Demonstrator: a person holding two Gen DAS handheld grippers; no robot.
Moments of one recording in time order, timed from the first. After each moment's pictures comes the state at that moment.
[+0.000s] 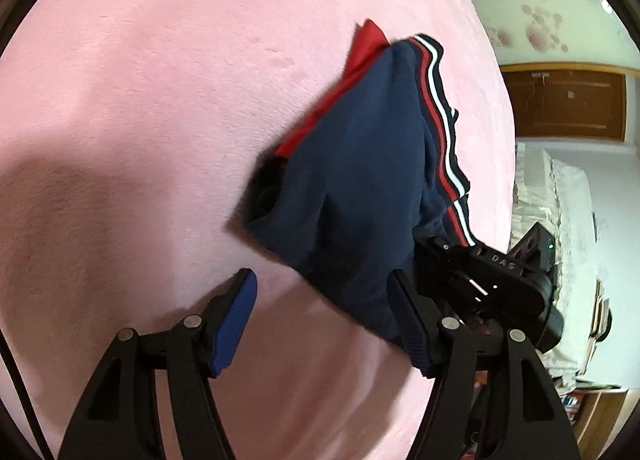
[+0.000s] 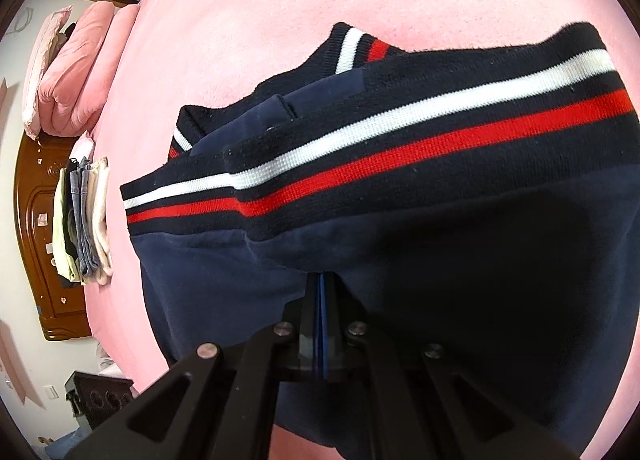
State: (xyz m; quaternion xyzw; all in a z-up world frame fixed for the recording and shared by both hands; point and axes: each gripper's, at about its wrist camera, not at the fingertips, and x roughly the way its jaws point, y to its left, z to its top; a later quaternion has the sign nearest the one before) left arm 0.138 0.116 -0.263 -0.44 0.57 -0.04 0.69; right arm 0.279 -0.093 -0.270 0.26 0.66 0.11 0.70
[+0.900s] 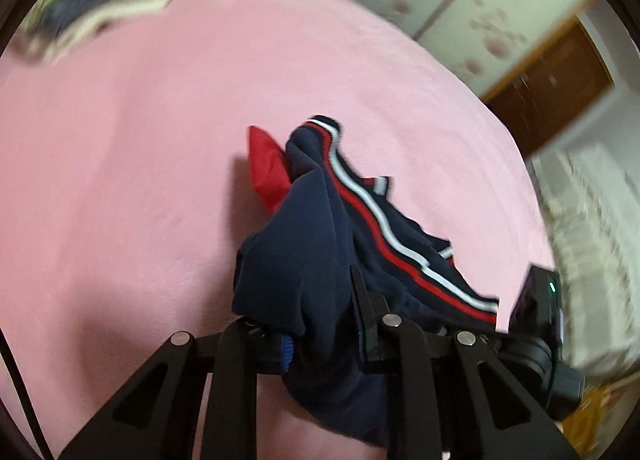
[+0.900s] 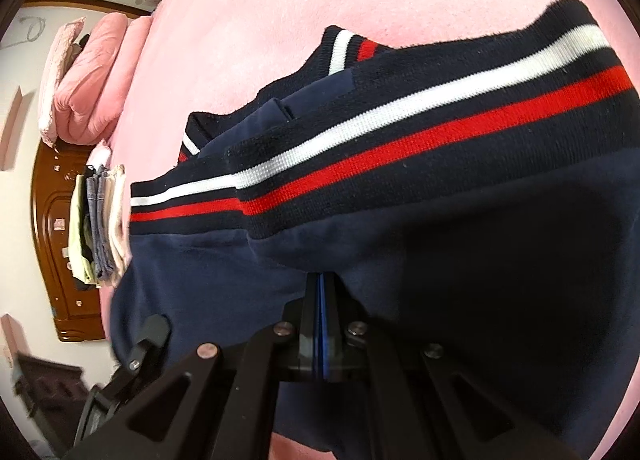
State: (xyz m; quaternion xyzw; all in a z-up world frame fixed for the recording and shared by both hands) left arm 0.173 0.037 -0.180 -0.26 0.44 0.04 0.86; right arm 0.269 -0.110 -0.276 0.30 0.63 0.14 0.70
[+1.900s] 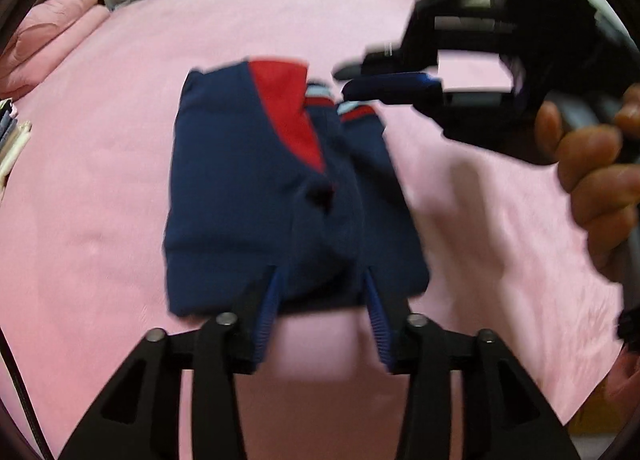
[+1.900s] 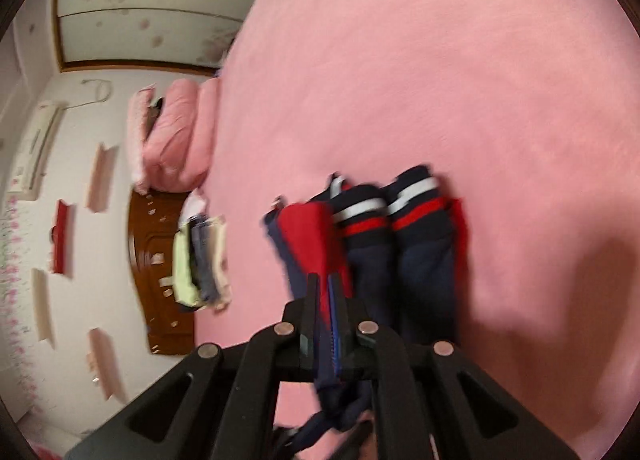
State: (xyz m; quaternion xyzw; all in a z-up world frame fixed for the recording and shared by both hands) left arm 0.109 -0.134 -0.163 0.03 0.54 -0.11 0.83; right arm 0.244 -0.254 -0.216 0.43 0.54 0.23 0.68
